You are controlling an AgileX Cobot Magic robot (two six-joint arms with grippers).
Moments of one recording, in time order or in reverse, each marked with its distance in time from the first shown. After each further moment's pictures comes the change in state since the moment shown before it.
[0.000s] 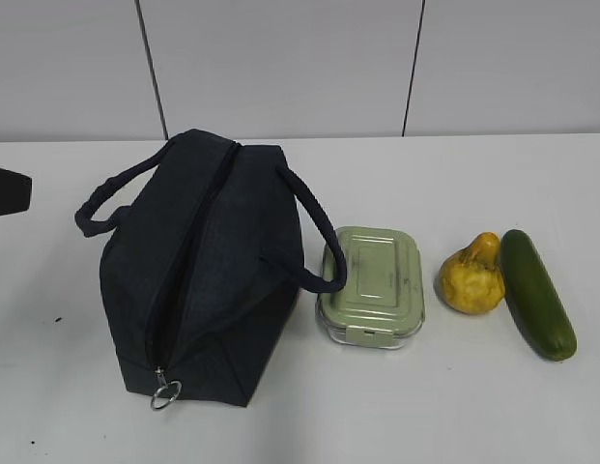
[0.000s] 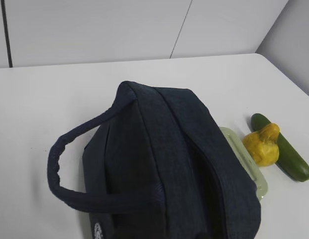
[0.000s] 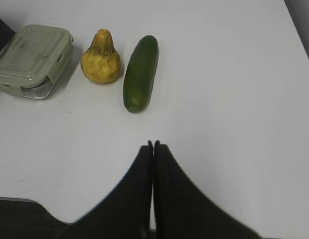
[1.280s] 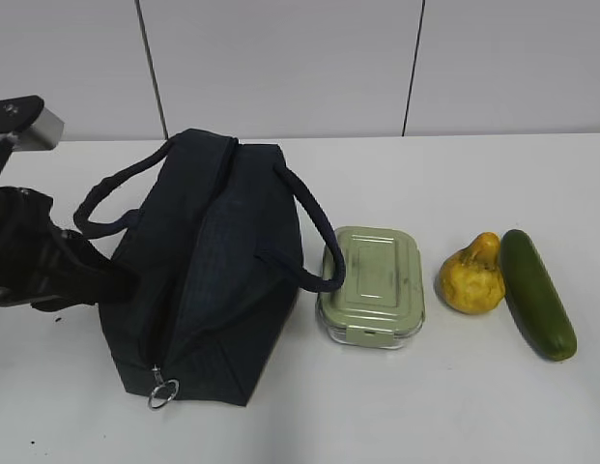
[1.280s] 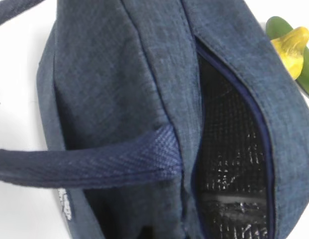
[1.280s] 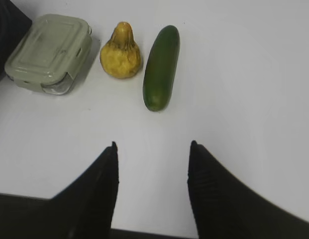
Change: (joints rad) left arm -0.191 0.377 -0.008 0.035 -0.106 0.006; right arm 0.000 0.228 -0.045 0.066 -0.110 -0.002
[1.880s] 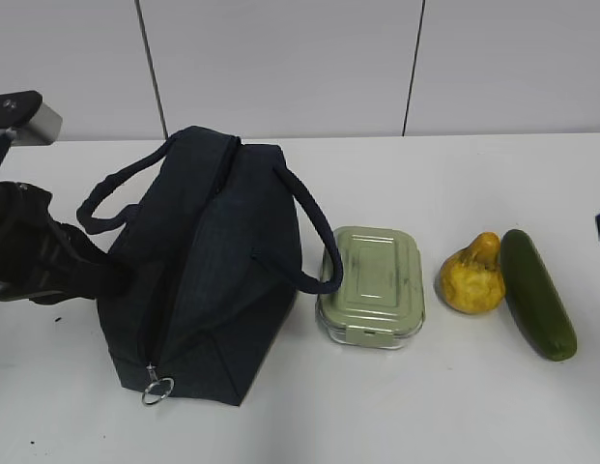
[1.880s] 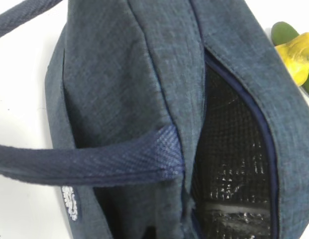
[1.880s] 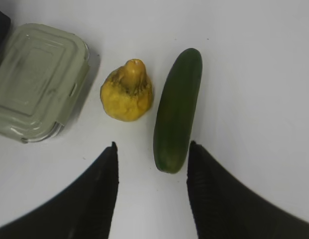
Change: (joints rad) left arm 0.000 0.002 -0.004 0.004 -0.017 0.000; right arm 0.000 0.806 -0.208 -0.041 -0.383 0.029
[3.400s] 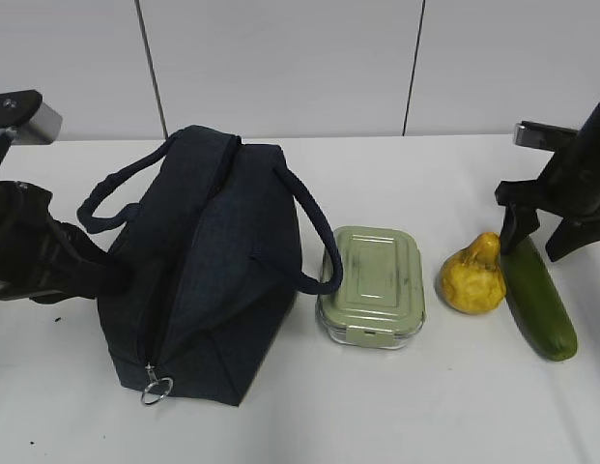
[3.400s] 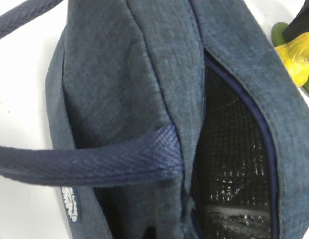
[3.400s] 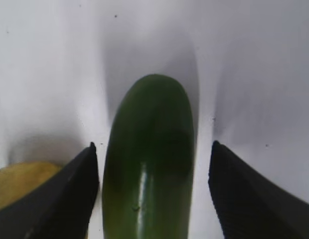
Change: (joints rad) left arm 0.000 0.000 0.000 -0.004 -0.004 0.009; right arm -0.341 1.099 -0.763 0.413 0.318 -0.334
